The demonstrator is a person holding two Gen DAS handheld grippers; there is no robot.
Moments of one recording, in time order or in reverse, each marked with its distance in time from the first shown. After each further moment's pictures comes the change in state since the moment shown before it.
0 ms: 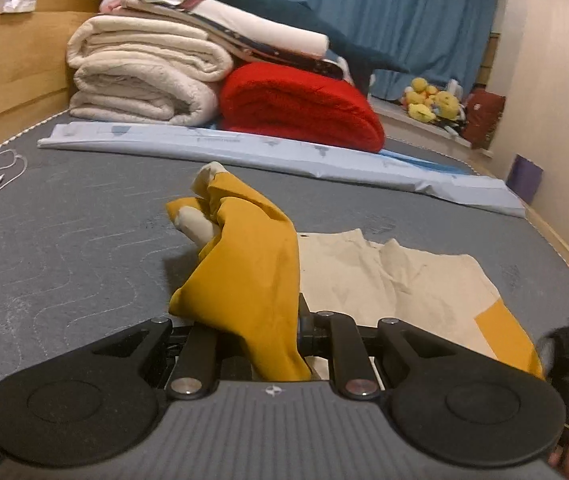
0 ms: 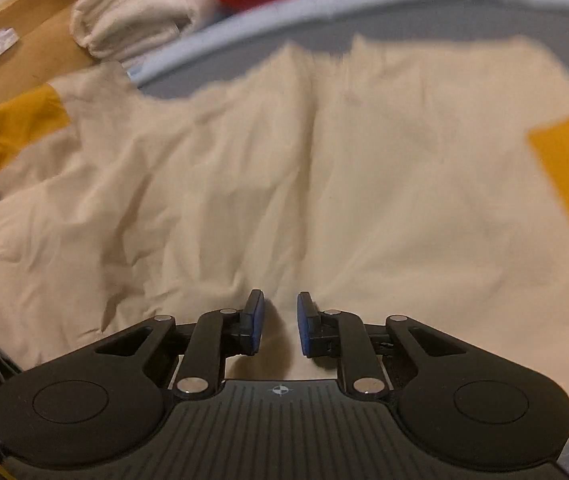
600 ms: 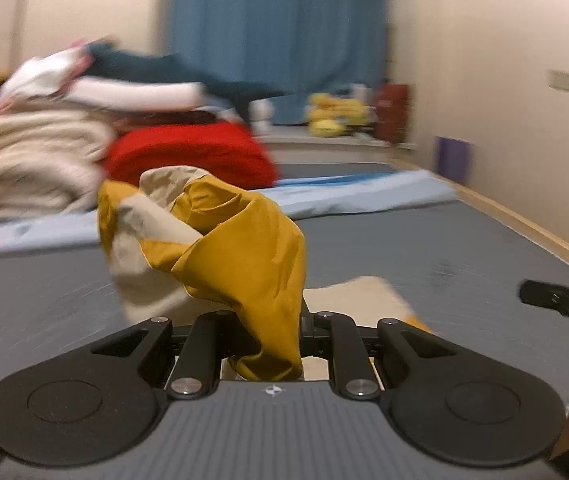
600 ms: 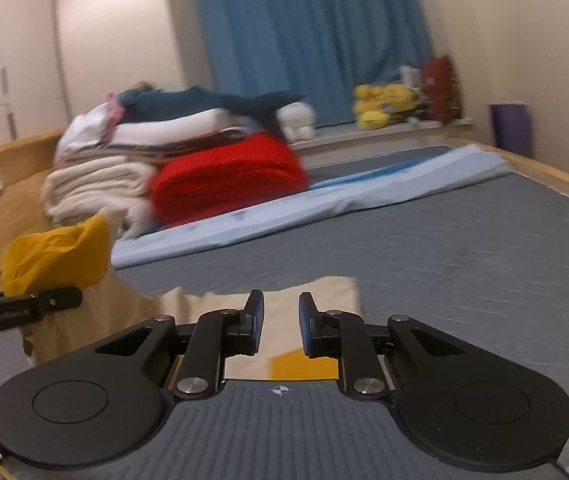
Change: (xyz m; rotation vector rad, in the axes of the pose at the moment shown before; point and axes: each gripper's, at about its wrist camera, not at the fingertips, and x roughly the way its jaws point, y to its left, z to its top) left arm 0.008 -0.212 -0.003 0.301 -0.153 -0.163; right arm -0.240 -0.144 -0.015 0.017 -0.570 -0.173
